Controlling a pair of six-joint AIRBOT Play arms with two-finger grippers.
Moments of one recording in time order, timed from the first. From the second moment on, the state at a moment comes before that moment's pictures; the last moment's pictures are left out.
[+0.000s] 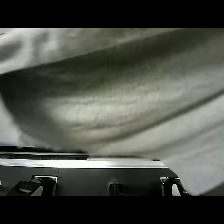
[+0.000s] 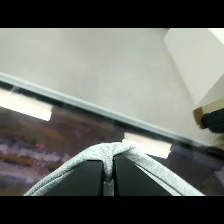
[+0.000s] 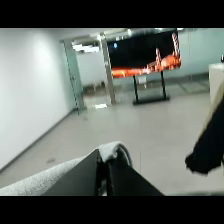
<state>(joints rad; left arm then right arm) -0.16 -0.82 2.00 1.65 -1.34 -2.01 -0.20 -0.62 1.76 1.93 -0.90 -1.52</state>
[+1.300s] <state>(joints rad) -0.10 -1.89 1.86 1.65 -1.16 -1.78 -0.20 -1.72 1.60 1.94 -0.94 -1.55</state>
